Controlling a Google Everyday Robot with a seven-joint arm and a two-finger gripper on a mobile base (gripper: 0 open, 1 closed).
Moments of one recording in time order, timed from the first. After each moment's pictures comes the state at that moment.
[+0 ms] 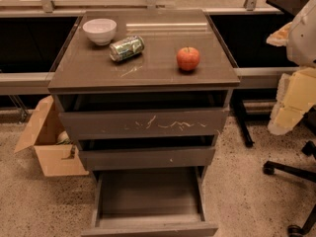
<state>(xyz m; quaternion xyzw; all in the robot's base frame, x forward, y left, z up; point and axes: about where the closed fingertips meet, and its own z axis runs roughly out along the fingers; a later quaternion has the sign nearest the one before) 0.438 -0.214 0.985 -0.60 0.78 -0.04 0.17</state>
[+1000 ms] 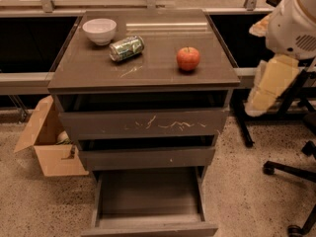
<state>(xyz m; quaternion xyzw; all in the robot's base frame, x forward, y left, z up) 0.479 -0.197 0.983 -0.60 0.77 -0.03 0.21</state>
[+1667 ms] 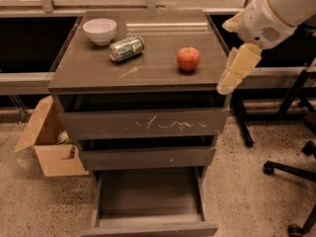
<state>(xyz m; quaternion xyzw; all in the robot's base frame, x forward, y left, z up) 0.557 -0.164 0.963 -0.61 0.74 0.05 0.28</state>
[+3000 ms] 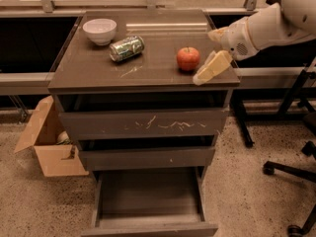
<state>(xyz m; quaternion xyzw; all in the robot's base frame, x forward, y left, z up) 0.657 -0.141 0.904 -0.54 0.73 0.17 0.39</state>
